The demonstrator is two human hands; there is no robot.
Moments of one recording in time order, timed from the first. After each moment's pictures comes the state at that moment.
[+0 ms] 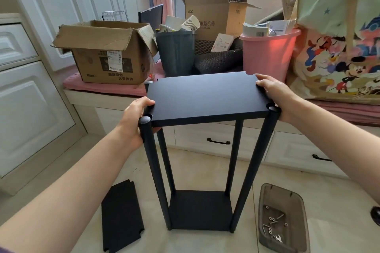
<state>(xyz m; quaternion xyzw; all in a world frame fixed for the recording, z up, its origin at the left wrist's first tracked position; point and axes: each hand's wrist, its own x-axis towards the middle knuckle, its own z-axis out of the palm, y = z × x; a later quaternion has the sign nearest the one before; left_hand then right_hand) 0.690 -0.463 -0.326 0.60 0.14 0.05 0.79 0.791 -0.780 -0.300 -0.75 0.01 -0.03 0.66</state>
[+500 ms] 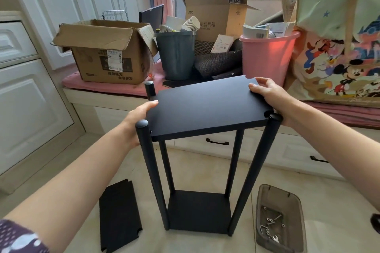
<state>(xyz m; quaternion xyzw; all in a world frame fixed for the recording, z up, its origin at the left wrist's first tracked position) 0.703 -0.458 -0.334 0.63 0.19 -0.01 0.75 0.785 -0.782 -0.306 -0.76 -0.02 -0.01 0.65</state>
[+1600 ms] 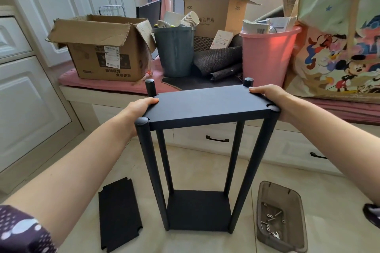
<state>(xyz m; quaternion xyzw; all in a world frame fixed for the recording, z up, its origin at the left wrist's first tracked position) 0.734 -0.446 -0.329 0.70 0.25 -0.02 0.67 0.786 -0.778 -0.299 -0.74 0.10 0.11 0.65</state>
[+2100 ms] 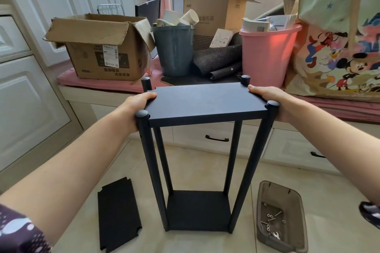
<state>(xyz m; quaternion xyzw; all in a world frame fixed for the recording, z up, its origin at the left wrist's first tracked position) 0.737 -0.450 -0.324 0.67 0.24 0.00 0.70 0.794 -0.781 -0.310 -0.72 0.10 0.12 0.67</state>
